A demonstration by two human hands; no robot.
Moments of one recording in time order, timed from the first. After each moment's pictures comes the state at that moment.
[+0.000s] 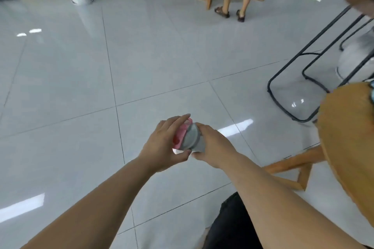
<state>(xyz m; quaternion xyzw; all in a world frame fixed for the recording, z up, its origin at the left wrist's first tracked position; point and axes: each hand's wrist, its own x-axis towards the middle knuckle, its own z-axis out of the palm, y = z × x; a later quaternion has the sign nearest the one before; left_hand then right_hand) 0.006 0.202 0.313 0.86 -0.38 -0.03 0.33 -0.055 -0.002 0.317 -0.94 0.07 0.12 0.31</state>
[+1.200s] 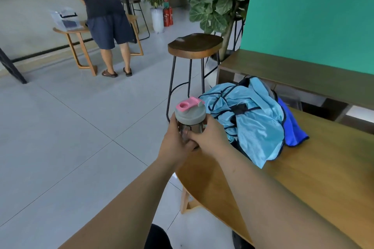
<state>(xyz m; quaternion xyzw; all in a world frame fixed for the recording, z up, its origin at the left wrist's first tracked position) -0.137 -0.227 0.414 0.75 -0.42 -0.16 0.49 -0.240 -0.324 0.439 -0.77 0.41 -0.23 0.42</state>
